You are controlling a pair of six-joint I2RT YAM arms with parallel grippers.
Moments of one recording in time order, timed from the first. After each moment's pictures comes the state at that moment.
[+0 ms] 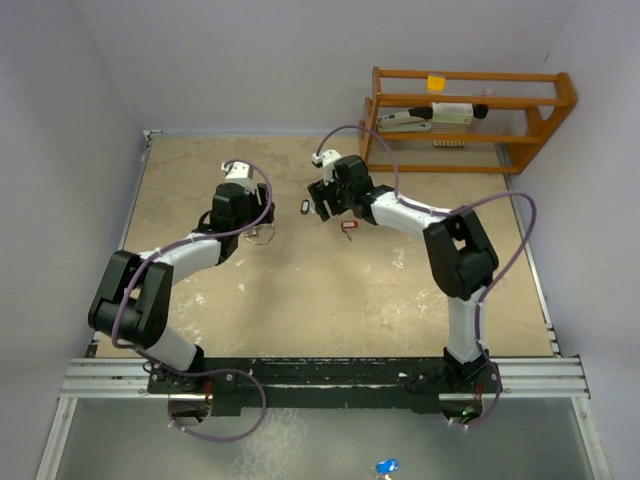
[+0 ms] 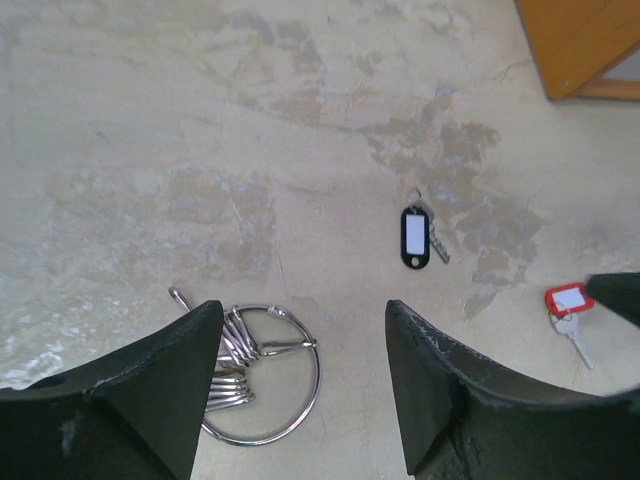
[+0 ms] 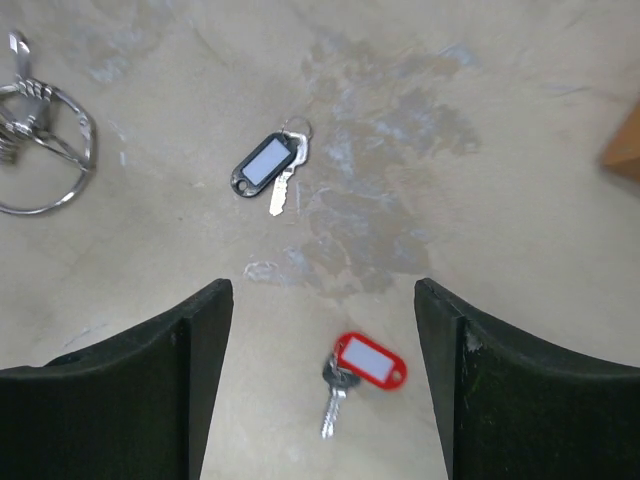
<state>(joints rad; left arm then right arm) -0.32 1.53 0.78 0.34 -0.08 -0.29 0.56 1.96 1.40 -0.07 -0.03 -0.06</state>
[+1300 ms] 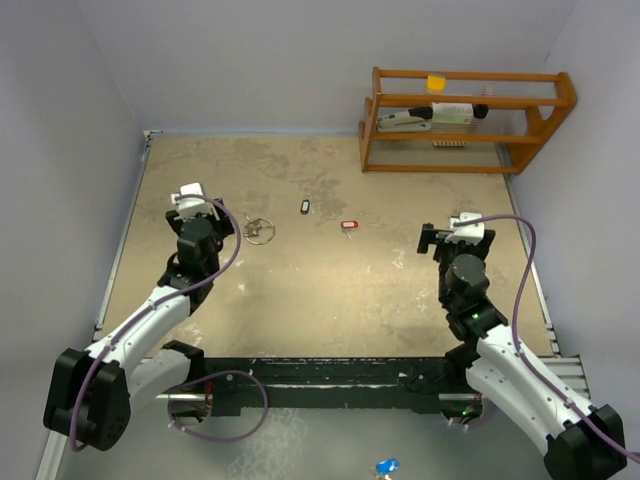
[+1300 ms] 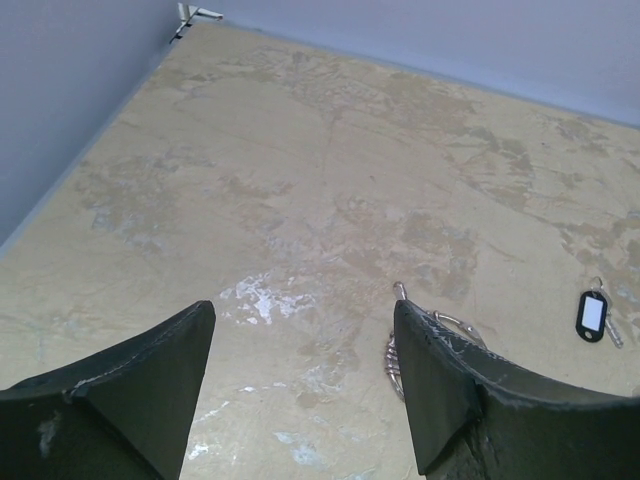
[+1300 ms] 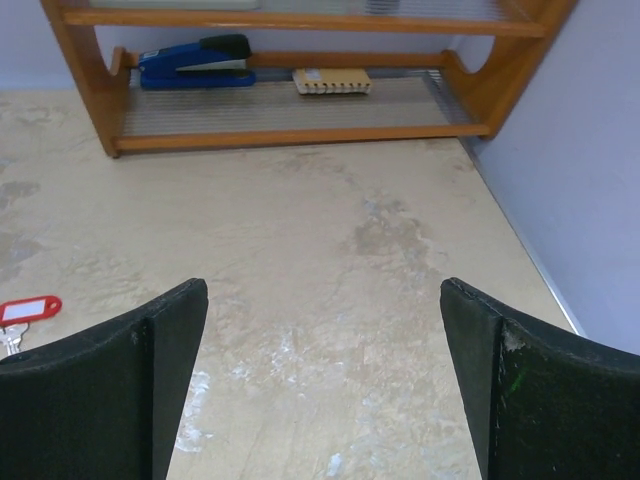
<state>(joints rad) -0.32 1.00 0.48 0.32 -0.58 -0.20 0.45 0.64 0.32 0.30 0.66 -0.08</state>
